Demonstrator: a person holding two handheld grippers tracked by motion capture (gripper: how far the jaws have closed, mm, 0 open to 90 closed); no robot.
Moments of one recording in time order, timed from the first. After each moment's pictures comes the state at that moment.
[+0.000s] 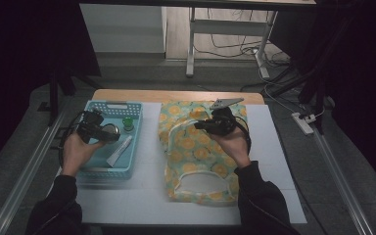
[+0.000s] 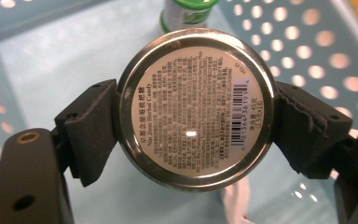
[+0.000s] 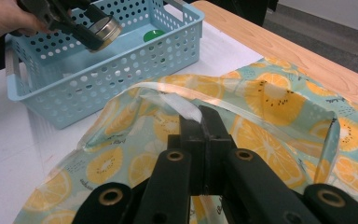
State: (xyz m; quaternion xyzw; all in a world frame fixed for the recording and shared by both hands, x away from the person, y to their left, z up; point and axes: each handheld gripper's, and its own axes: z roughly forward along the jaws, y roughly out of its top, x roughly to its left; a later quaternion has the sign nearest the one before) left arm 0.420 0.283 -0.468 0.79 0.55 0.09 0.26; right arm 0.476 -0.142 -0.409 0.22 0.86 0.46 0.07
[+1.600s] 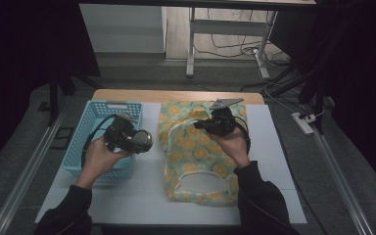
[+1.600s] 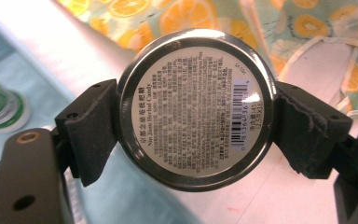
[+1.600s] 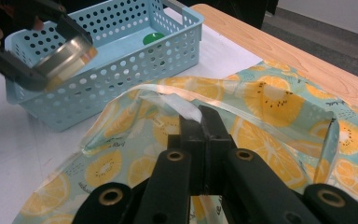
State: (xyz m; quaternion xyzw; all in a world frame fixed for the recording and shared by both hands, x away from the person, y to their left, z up) left arm 0.391 0.179 -0.427 0.86 0.40 0.06 0.32; right arm 0.476 -0.140 -0.411 0.22 0.85 0.47 0.07
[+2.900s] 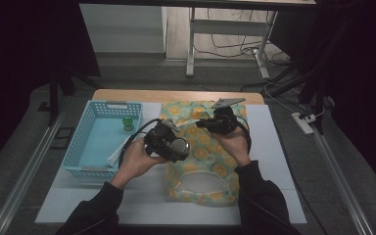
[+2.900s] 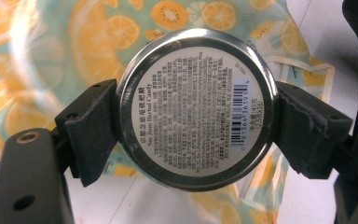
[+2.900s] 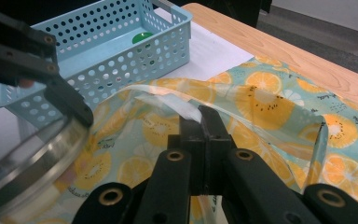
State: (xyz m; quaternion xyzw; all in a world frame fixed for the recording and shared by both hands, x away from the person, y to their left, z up) left arm 0.399 0.072 -0.424 0.89 0.29 0.03 0.34; right arm 0.486 -0.146 -0.418 0.24 0.85 0.47 0.07
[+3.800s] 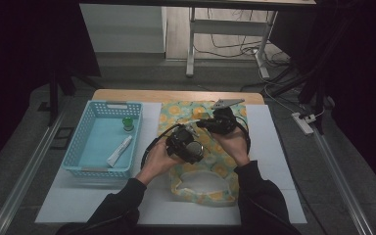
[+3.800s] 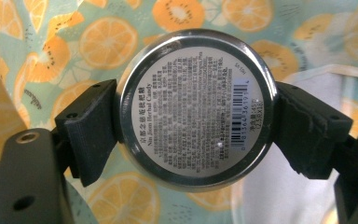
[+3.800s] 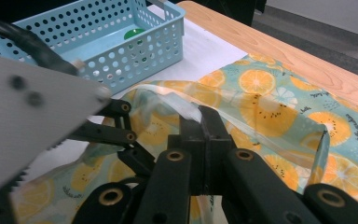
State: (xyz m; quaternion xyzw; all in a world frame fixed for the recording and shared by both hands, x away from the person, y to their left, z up) left arm 0.435 0.025 -0.478 0.91 0.29 0.05 0.31; right arm 0.489 -0.146 -0.424 0.24 0.85 0.46 0.08
